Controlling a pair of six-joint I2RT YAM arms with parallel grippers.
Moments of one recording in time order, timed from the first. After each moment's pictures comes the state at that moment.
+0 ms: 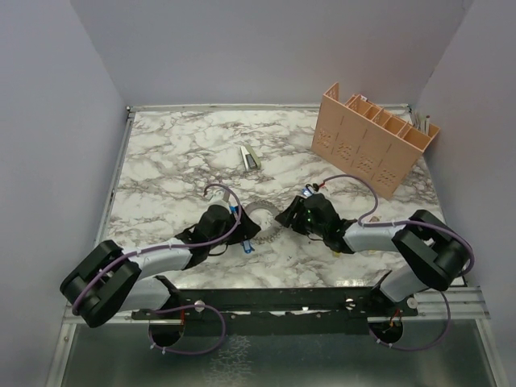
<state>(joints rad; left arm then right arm) -0.73 1.24 0.32 0.35 -0.01 -0.91 0.76 1.51 0.48 0.43 0.10 0.99</state>
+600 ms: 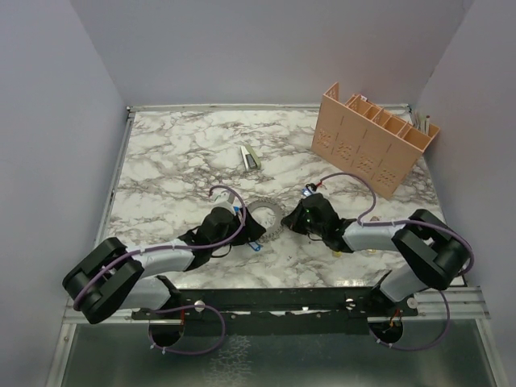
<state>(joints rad) -0.78 1.27 0.31 0.43 -0.01 -0.90 0.76 1.55 0.50 0.41 0.12 0.92</state>
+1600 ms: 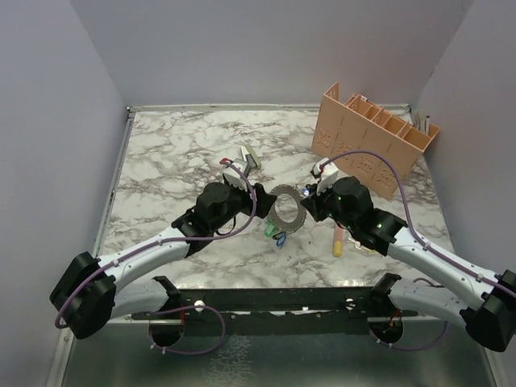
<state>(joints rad) -0.78 1.12 0.58 0.35 -0.05 -0.38 0.76 1.00 0.70 -0.14 0.11 0.13</state>
